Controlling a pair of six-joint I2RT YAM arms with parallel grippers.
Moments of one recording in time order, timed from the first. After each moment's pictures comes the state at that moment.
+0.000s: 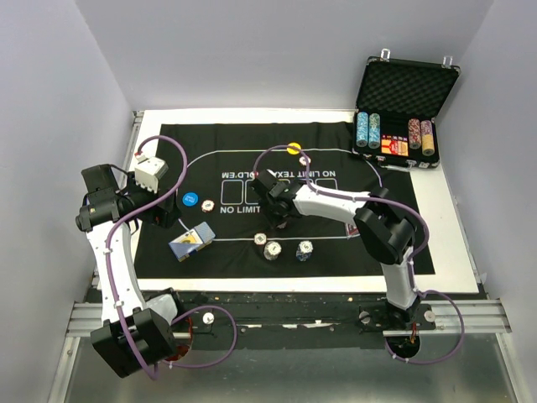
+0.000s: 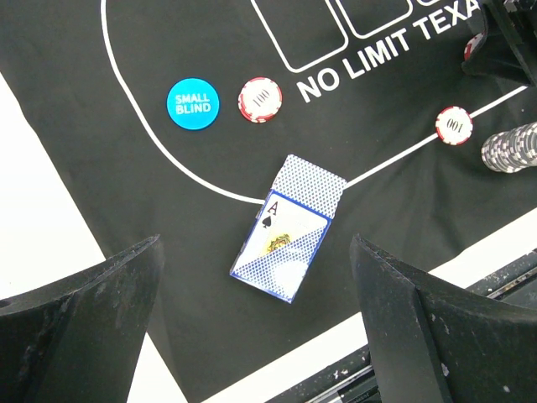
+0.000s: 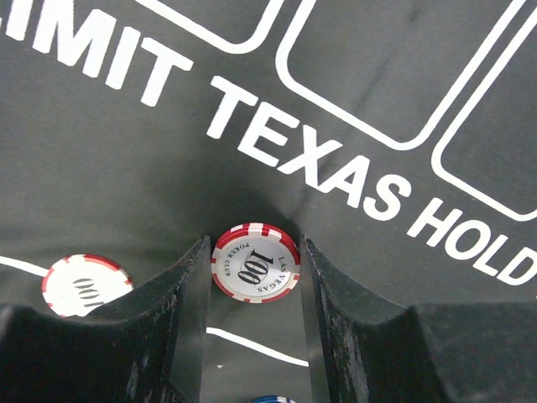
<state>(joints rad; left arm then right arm) 0.41 1.02 1.02 -0.95 0.71 0.62 0.89 2.04 1.45 -0.56 0.25 0.27</state>
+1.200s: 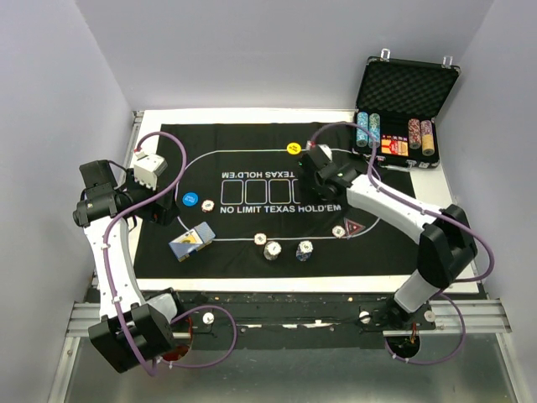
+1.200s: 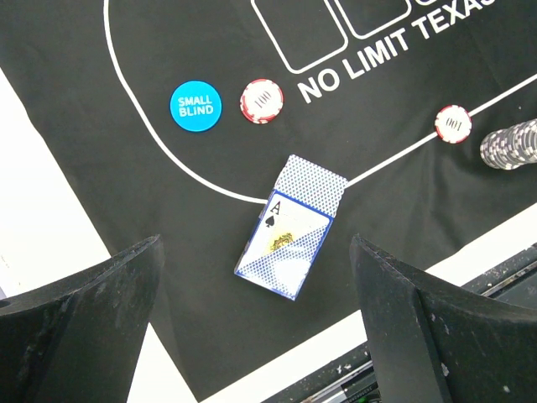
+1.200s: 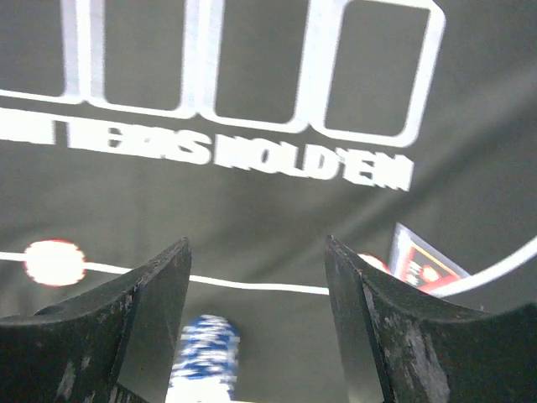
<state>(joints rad) 0.41 1.05 1.07 -0.98 0.72 0.65 0.67 1.63 1.23 -0.69 0.33 0.47</state>
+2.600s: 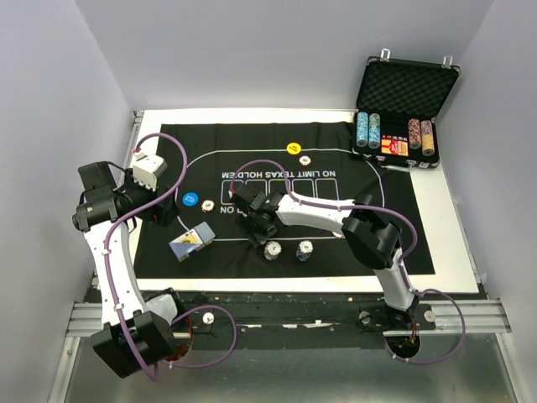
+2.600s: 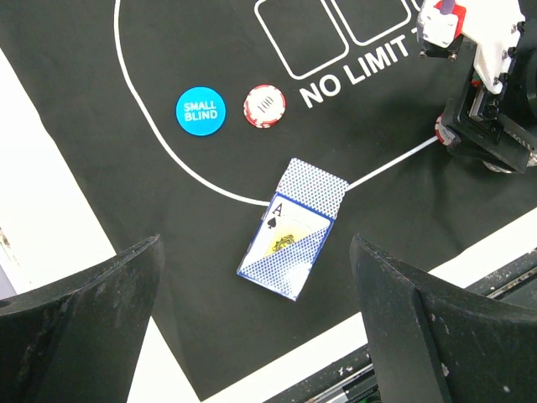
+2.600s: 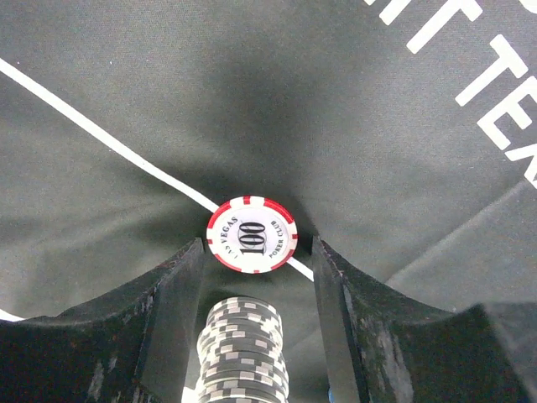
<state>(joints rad) 0.41 1.02 1.07 -0.98 0.72 0.64 1.02 2.10 1.57 -0.68 0.09 0.27</state>
